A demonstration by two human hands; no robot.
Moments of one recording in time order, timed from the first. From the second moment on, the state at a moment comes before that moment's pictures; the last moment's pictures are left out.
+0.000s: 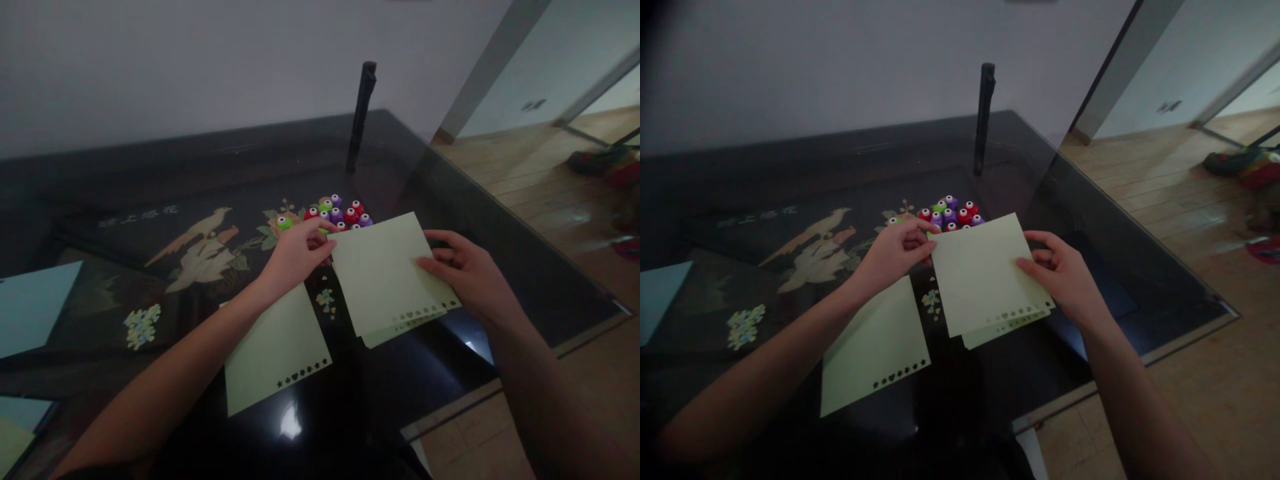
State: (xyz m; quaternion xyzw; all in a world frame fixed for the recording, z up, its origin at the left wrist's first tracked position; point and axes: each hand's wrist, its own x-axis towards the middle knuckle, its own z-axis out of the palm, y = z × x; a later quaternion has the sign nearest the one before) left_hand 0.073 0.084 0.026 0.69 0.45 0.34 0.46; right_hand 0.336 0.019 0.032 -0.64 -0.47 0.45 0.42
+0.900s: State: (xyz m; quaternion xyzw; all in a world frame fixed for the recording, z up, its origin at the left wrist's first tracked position) left_hand 0.084 0.078 -0.010 0.82 0.47 0.19 0.26; right_hand 0.348 0.015 0.000 -0.68 -0.64 0.26 0.24
